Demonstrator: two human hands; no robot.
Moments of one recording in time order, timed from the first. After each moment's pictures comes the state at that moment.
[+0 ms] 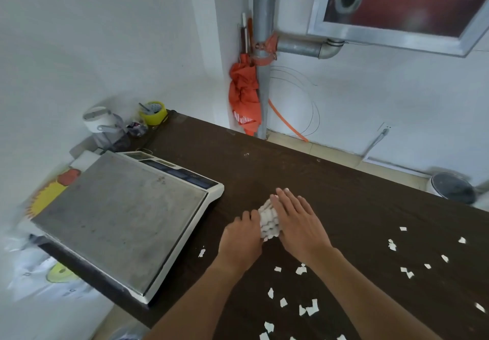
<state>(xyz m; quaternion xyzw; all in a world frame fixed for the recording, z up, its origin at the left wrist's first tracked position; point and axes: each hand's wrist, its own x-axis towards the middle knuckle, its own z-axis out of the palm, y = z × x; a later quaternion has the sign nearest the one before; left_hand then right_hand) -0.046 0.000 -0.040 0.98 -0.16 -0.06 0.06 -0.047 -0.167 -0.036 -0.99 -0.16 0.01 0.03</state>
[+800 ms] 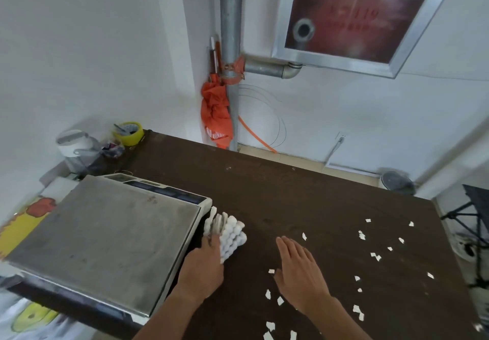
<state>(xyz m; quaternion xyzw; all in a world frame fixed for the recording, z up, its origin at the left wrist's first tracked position) -0.065 0.085 -0.052 0.98 -0.15 -0.11 0.03 -0.141 -0.139 -0.034 -0.99 0.02 0.08 0.11</state>
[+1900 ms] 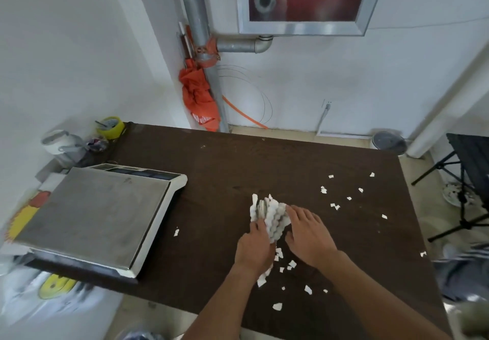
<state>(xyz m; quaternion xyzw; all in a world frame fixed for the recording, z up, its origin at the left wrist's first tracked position) -0.176 -0.091 -0.046 0.96 -0.19 -0.16 0.12 -0.212 -0.247 -0.021 -0.99 0.04 0.05 0.13</state>
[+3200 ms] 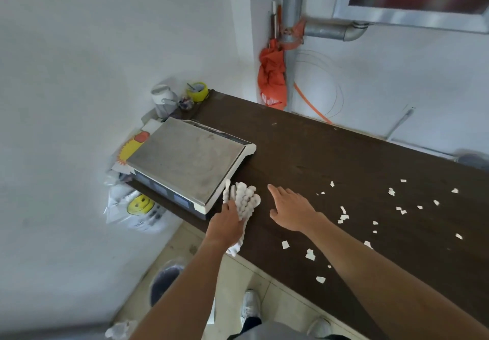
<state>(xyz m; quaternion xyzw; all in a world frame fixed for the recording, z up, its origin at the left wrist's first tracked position) -0.186 0.108 -0.033 0.98 0.02 -0.17 0.08 -0.159 -0.093 0.004 -0.97 -0.17 0.15 0.11</state>
